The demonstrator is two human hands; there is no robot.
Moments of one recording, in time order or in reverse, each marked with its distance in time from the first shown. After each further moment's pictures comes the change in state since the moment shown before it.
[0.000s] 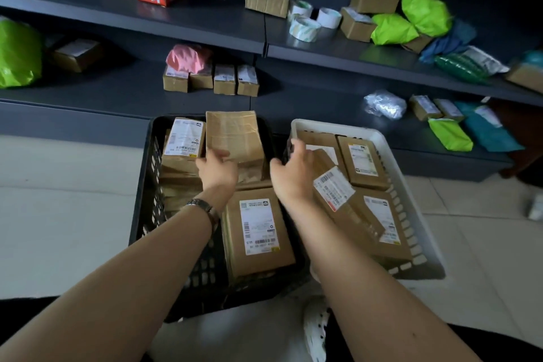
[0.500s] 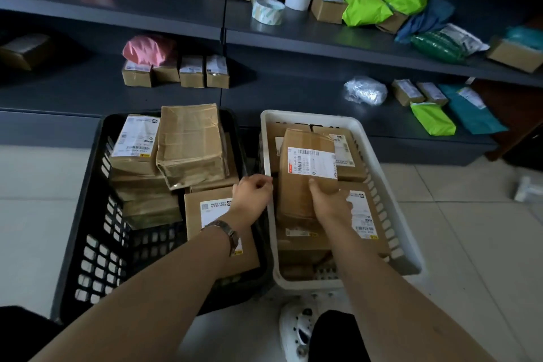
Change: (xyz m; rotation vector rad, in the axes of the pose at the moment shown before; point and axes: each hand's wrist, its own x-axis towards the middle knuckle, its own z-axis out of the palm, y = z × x) left_hand -0.047 -0.015 0.126 0.144 -0.419 0.118; right_hand 0.039 0.159 -0.066 0.041 -0.006 0.614
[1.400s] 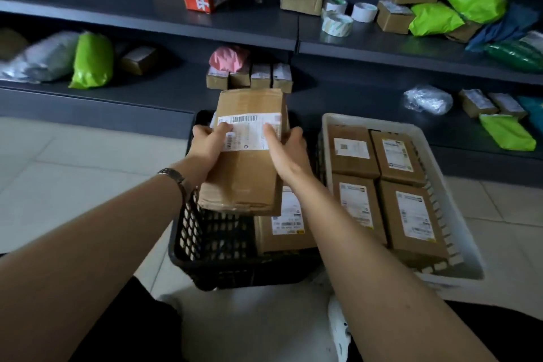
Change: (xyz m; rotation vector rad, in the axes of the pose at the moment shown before) left_hand -0.058 0.004 -0.217 -0.312 0.389 -0.162; right_hand -0.162 -0.120 0.078 0.144 -0.407 -0.590
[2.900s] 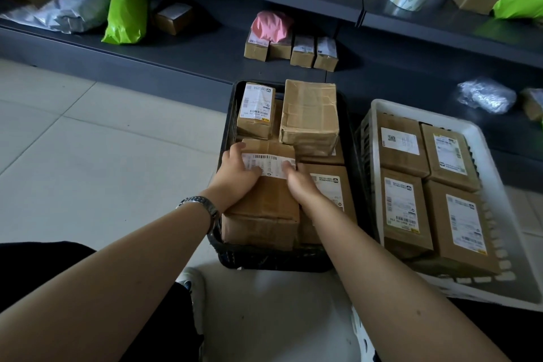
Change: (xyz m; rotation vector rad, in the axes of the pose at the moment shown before) left_hand 0.000 -0.098 -0.041 0.403 -0.137 0.129; right_hand 0.009 0.074 0.107 -0.005 -0.219 0.313
